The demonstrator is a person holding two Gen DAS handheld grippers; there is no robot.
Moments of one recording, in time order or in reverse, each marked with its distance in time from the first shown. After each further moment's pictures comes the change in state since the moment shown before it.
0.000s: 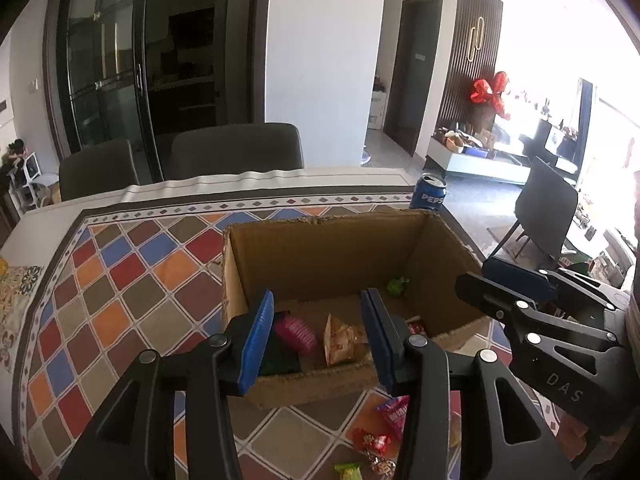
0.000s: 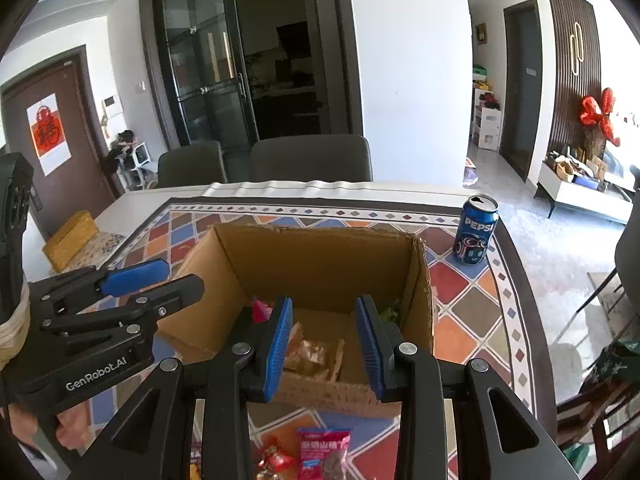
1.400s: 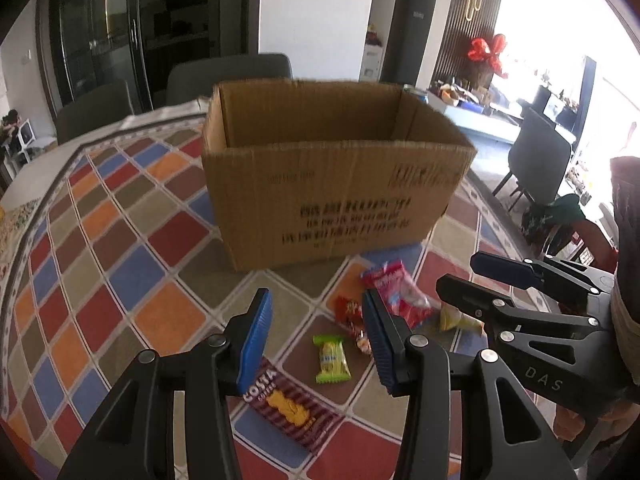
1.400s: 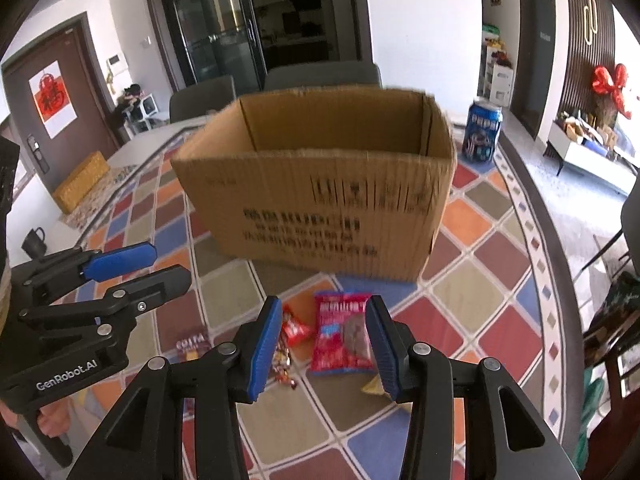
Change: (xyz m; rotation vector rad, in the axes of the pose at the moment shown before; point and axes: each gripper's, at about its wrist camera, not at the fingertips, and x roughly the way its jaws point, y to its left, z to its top) left arm -0.015 -0.015 -0.115 -0.004 0.187 -0.020; right arm -0.012 0.010 -0.110 -0.002 0.202 0.032
